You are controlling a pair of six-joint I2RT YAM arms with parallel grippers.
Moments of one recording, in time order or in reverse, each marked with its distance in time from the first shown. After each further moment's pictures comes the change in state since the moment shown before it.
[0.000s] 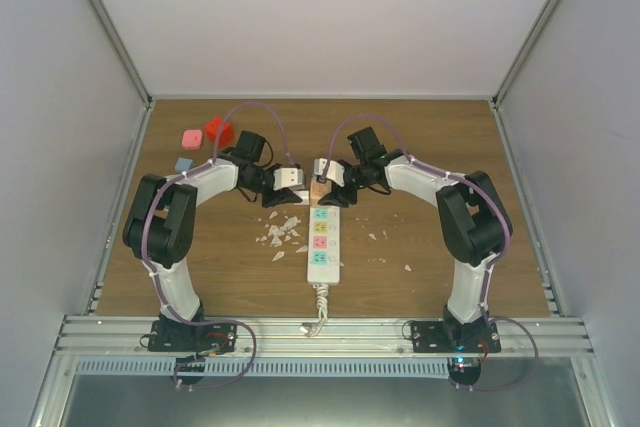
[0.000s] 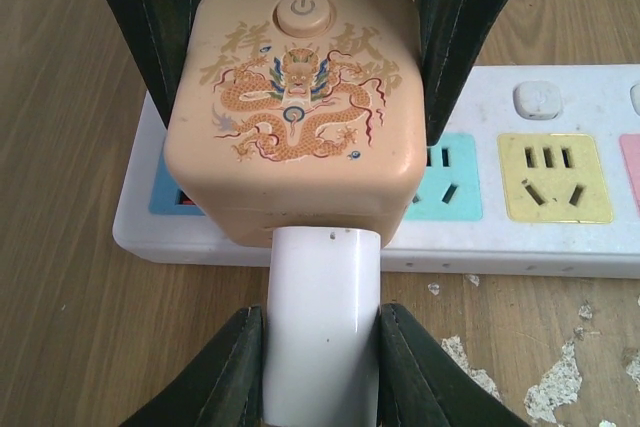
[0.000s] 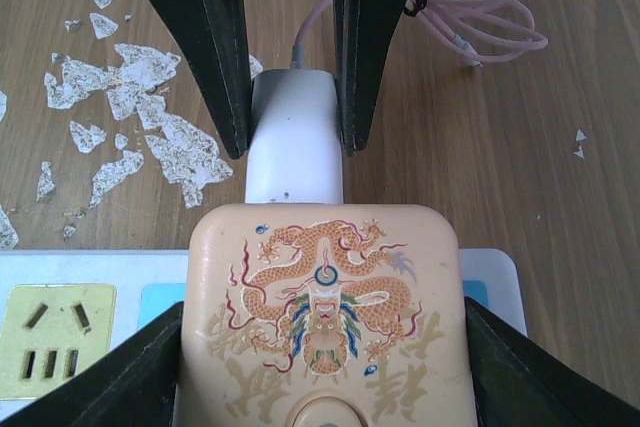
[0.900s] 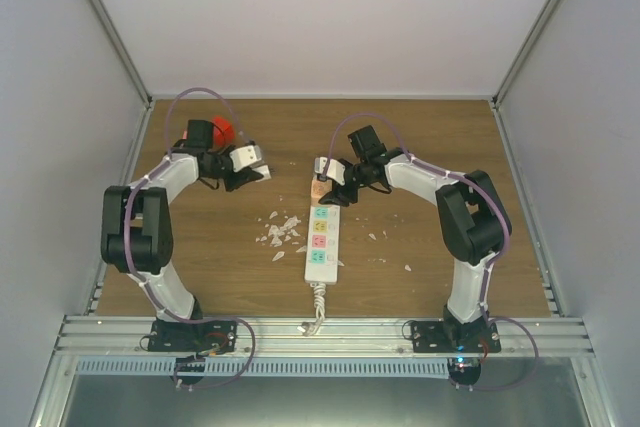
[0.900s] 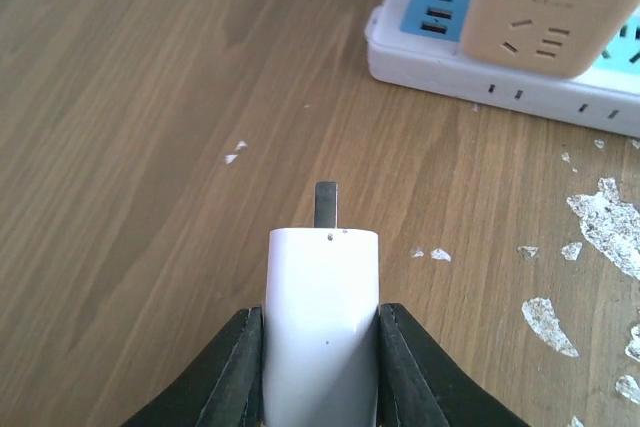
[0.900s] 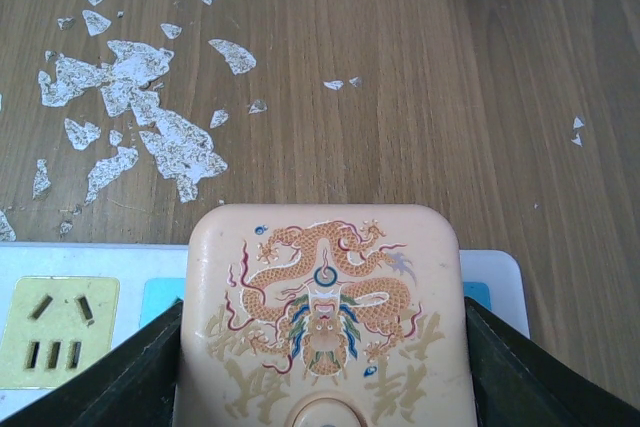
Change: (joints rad) left arm 0.247 -0.082 -0.004 -0.016 -0.025 0.008; right arm -0.004 0.011 0.019 -0.022 0.002 0.011
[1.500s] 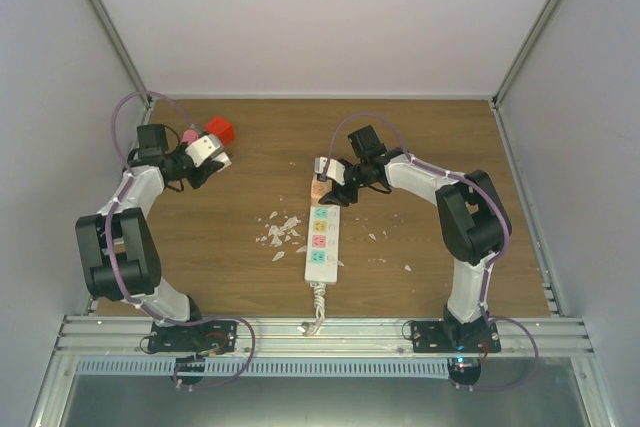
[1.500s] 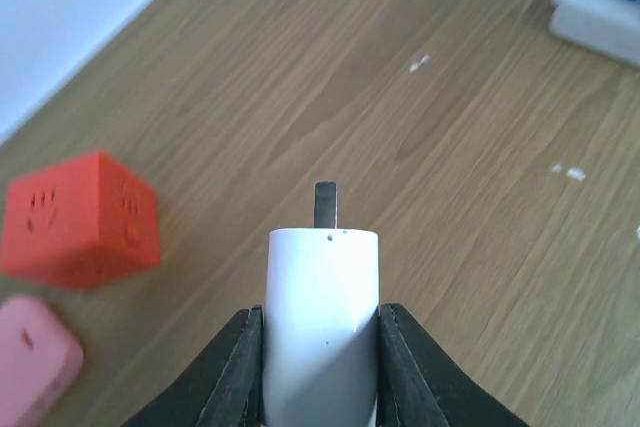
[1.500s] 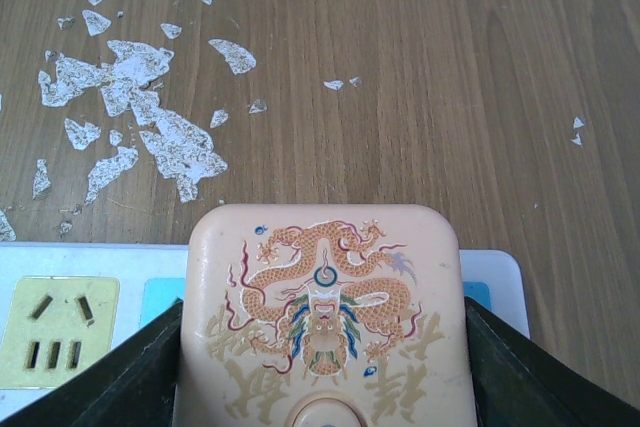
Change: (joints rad) left arm 0.251 -0.177 -0.072 0.050 0.006 -0.134; right arm 0.000 0.000 0.000 0.000 0.000 0.000
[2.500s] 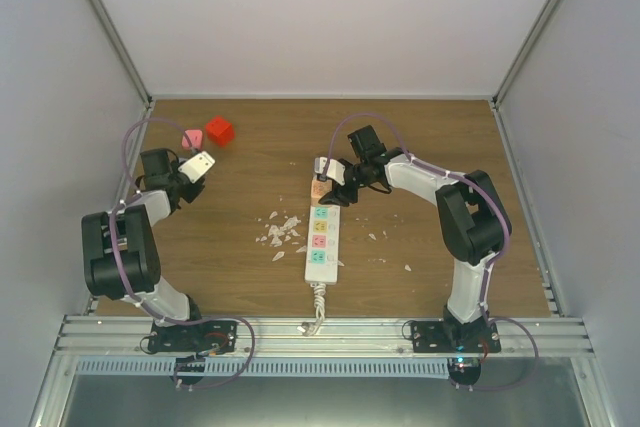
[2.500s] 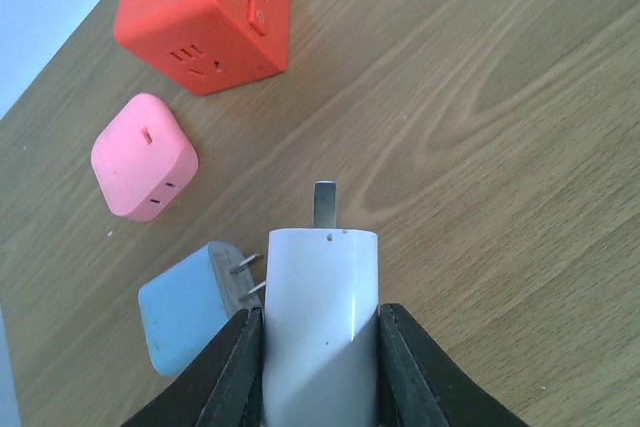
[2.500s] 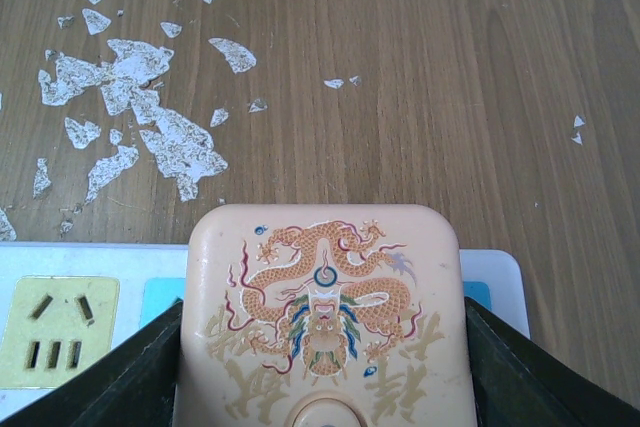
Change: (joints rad) left arm 0.041 0.009 -0.301 0.473 -0.386 -0.061; right arm 0.000 0.000 0.002 -0.003 0.002 0.000
